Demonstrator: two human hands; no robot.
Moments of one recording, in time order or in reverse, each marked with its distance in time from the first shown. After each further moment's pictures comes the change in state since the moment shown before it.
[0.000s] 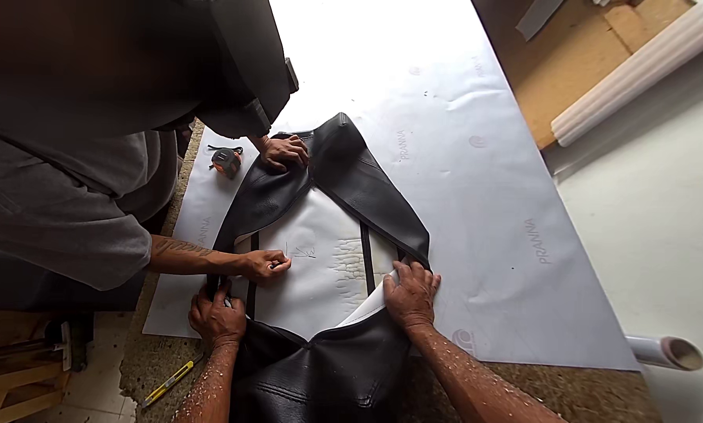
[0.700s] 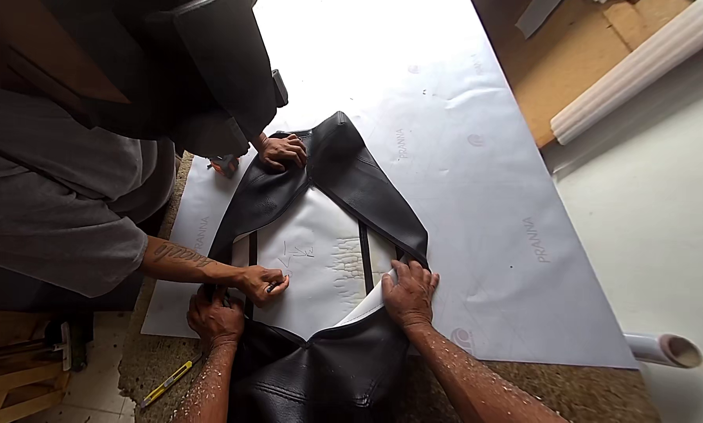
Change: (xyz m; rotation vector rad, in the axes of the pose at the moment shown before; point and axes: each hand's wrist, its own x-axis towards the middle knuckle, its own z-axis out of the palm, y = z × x) left_hand 0.000 -0.004 0.005 0.008 -0.002 0.011; right_hand 0.000 0.000 -0.002 0.001 -0.013 -0.004
